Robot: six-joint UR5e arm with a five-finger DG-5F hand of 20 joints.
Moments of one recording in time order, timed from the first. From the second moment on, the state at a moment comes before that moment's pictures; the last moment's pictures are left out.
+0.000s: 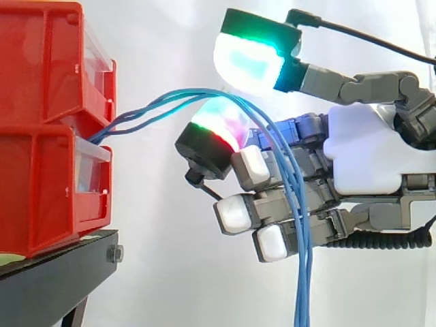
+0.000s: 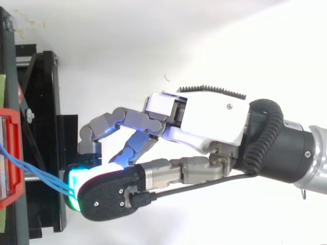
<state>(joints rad) 0.24 -2.26 -1.20 -2.81 -1.07 0.02</state>
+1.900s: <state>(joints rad) 0.24 -2.26 -1.20 -2.82 -1.07 0.02</state>
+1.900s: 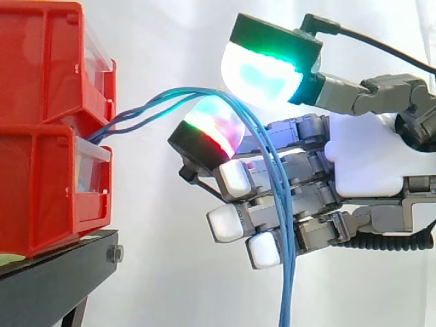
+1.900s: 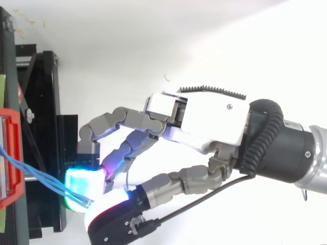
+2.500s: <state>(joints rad) 0.24 -2.26 -1.20 -2.82 -1.07 0.03</state>
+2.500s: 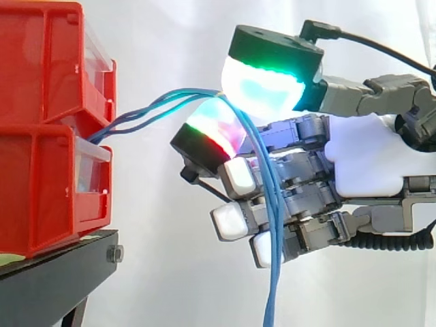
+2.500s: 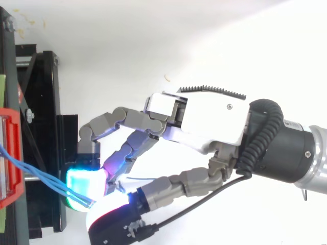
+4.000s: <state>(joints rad) 0.24 -2.26 -1.20 -2.82 -1.07 0.03</state>
